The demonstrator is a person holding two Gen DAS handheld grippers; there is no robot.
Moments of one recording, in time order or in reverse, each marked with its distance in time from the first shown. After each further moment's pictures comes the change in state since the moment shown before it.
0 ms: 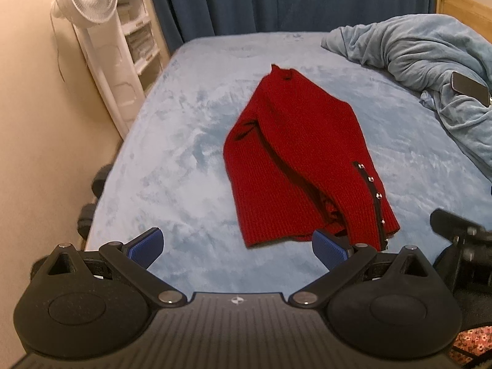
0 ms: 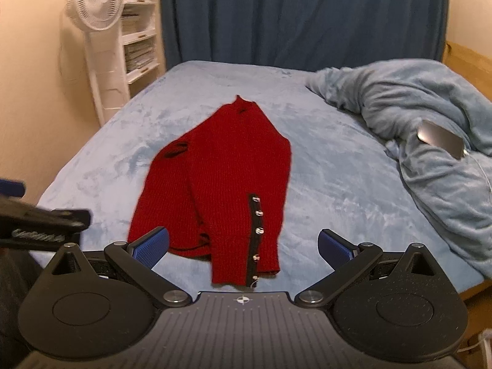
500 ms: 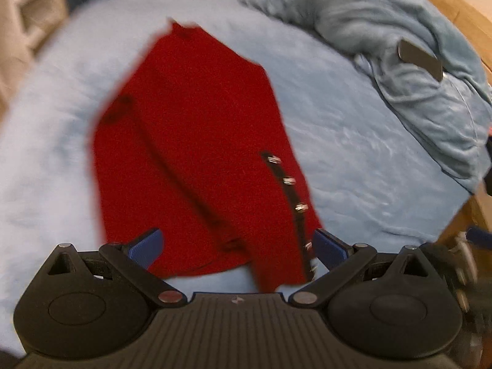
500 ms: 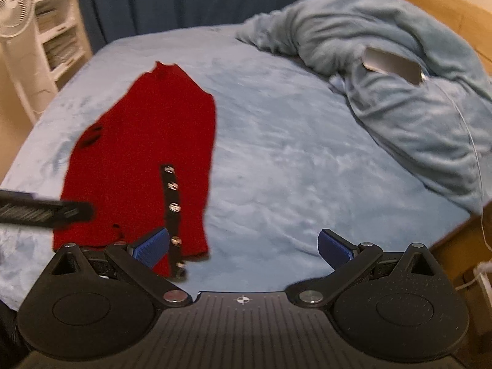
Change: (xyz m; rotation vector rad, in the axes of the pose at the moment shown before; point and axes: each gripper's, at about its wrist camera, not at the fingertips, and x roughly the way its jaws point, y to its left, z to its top) left arm 0.147 -0.091 0.060 0.084 0.194 -0.376; right arm 0.065 -0.083 -0.016 0.196 0.161 -0.154
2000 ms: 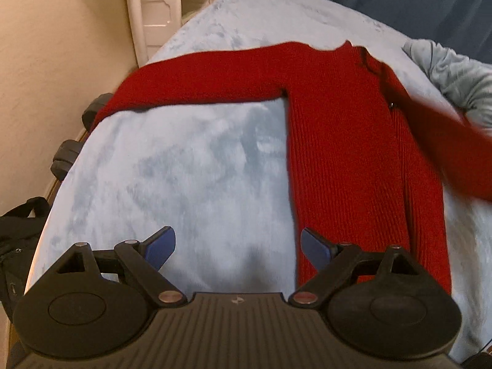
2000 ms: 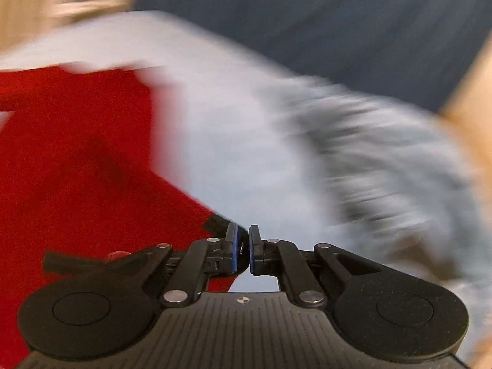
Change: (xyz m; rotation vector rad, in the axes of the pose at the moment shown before) left arm -0.010 0.206 -0.037 -0.423 -0.048 0.322; right arm 0.192 0.002 0.266 -0.448 -0.245 -0.367
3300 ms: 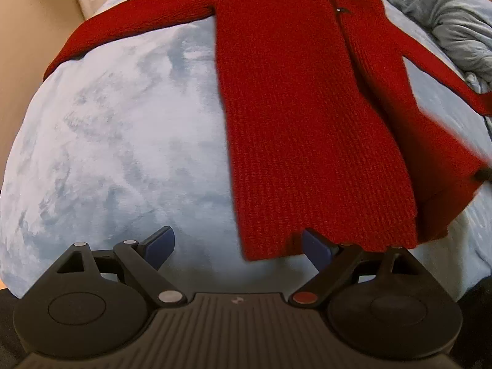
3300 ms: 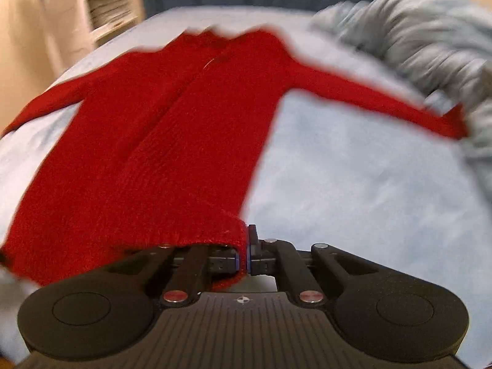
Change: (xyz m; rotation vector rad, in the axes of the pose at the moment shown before) left arm 0.013 -0.061 -0.070 0.168 0.161 -0.070; right arm -0.091 0.088 -0.150 0.255 0.088 0.471
